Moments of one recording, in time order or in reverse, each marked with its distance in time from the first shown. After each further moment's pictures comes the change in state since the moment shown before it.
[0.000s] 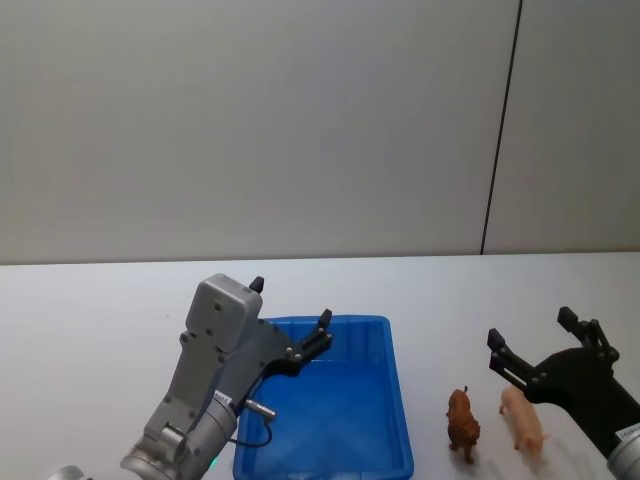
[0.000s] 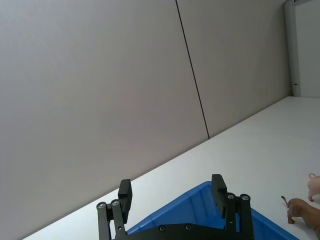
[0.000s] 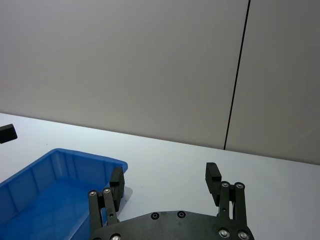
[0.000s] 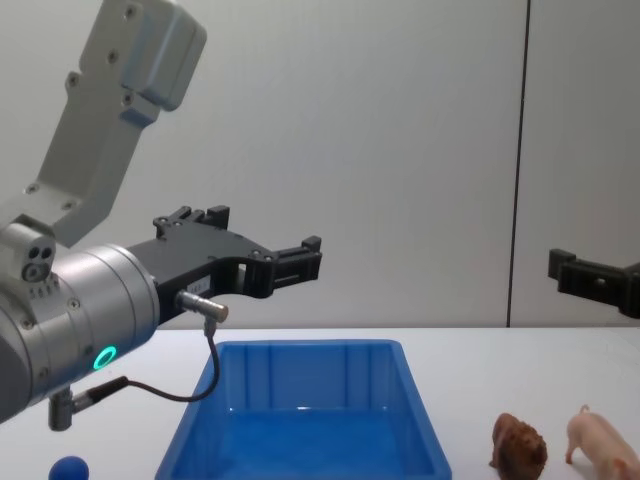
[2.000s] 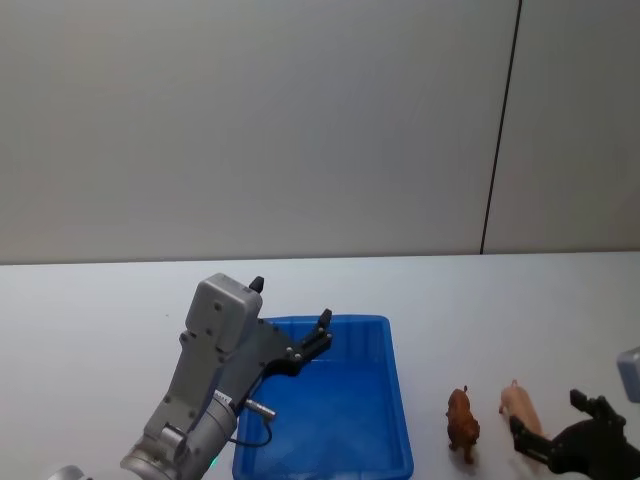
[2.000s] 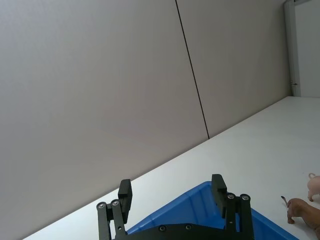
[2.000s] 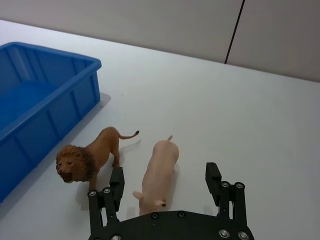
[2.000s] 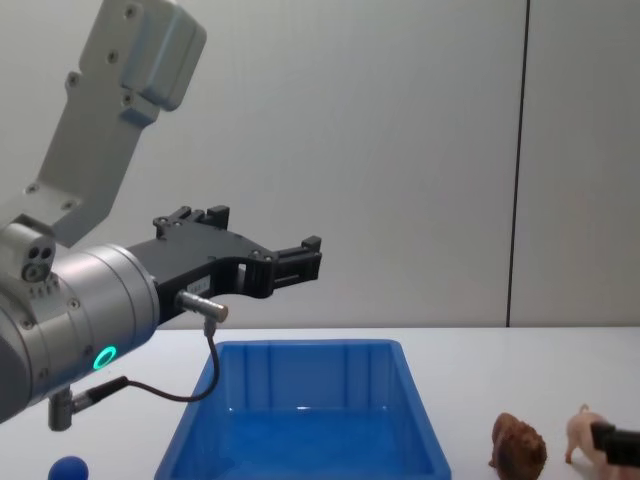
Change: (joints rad) left arm 0.000 0.000 0.000 0.000 0.000 0.000 0.000; right arm 0.028 0.048 0.027 0.163 -0.026 0.188 0.120
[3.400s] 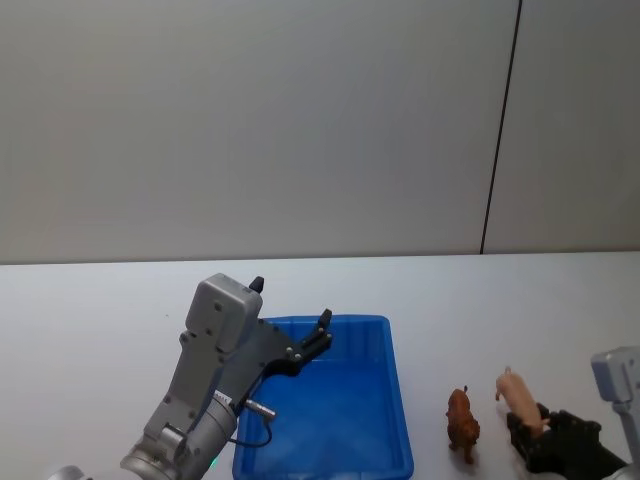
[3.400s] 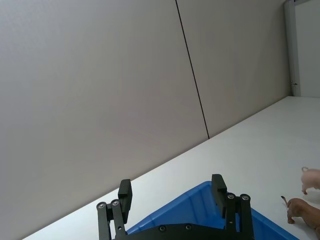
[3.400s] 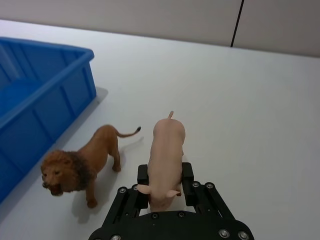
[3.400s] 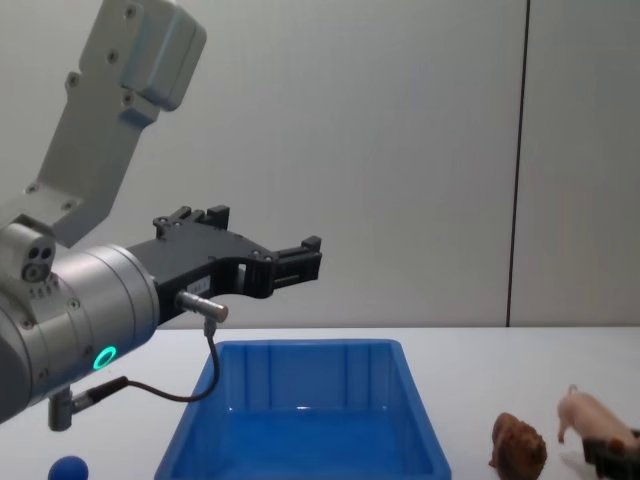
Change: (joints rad) left arm 0.000 0.000 0.000 0.000 0.000 0.000 0.000; right arm 0.071 -0.068 -0.026 0.129 0.010 0.010 -0.004
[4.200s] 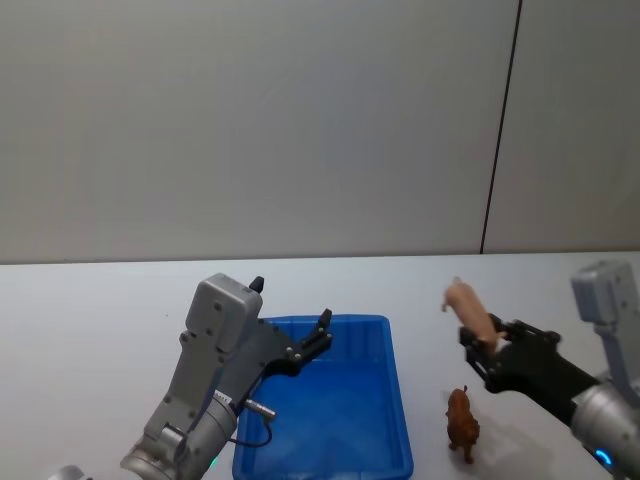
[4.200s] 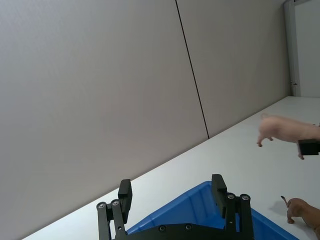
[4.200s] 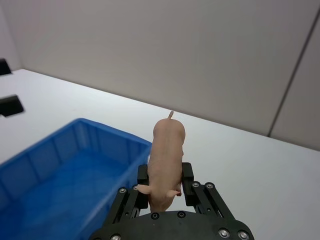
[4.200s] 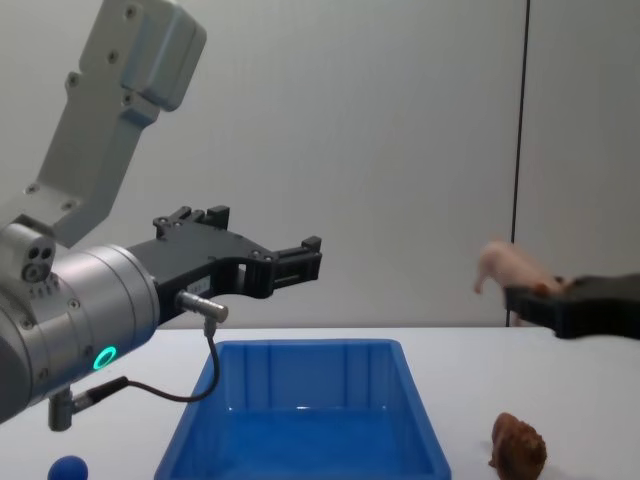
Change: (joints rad) left arm 0.000 0.000 0.000 0.000 0.000 0.000 0.000; right arm 0.090 -0.022 -0.004 -0.114 -0.028 -0.022 0.125
